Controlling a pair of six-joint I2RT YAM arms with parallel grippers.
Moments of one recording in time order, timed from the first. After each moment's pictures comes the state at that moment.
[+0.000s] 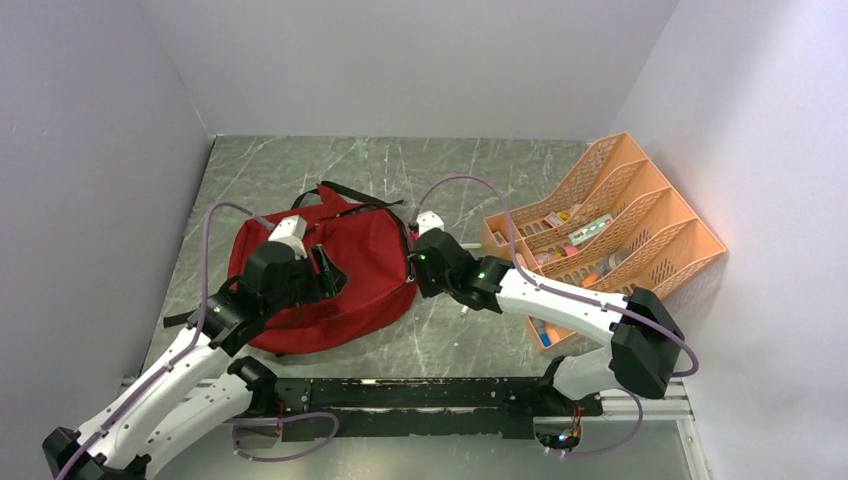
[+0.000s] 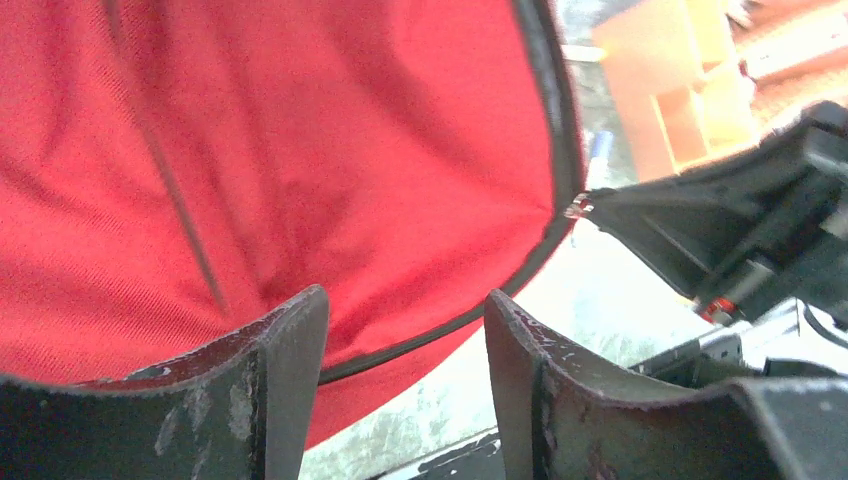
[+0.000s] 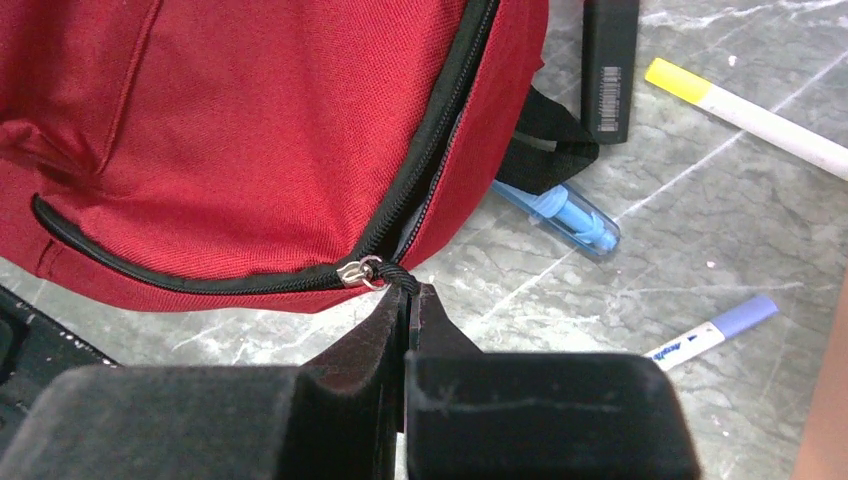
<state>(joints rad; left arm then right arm) -0.60 0.69 0.64 -0.56 -0.10 -0.73 0.98 1.38 0.93 -0.33 0.25 0.38</state>
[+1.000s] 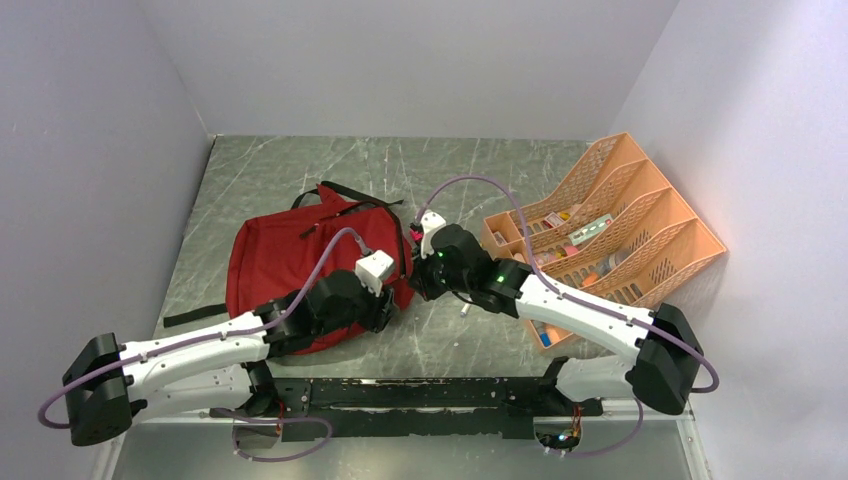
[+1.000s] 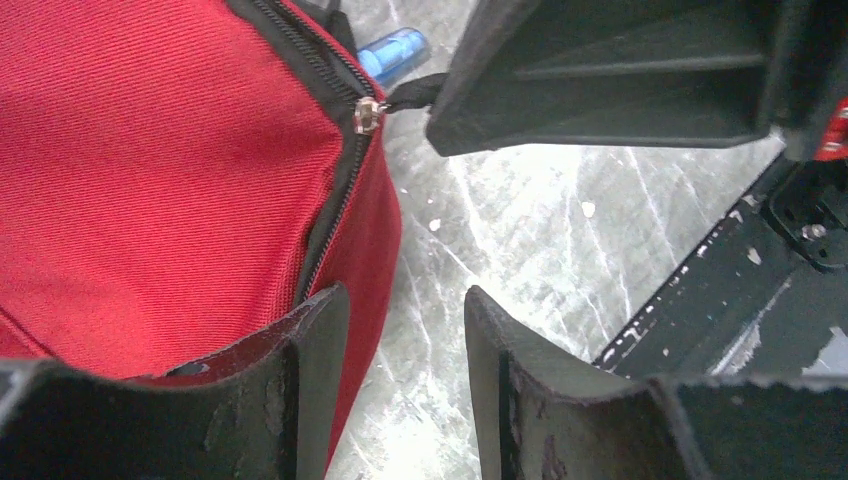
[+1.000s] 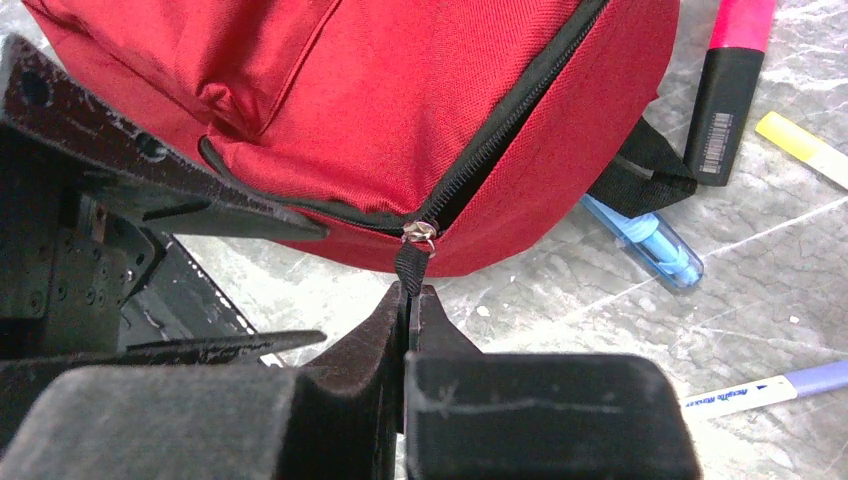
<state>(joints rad) -1.06 0.97 0.55 -0.10 -0.17 -0.31 0.94 1.26 0.89 -0.26 -0.01 0.33</state>
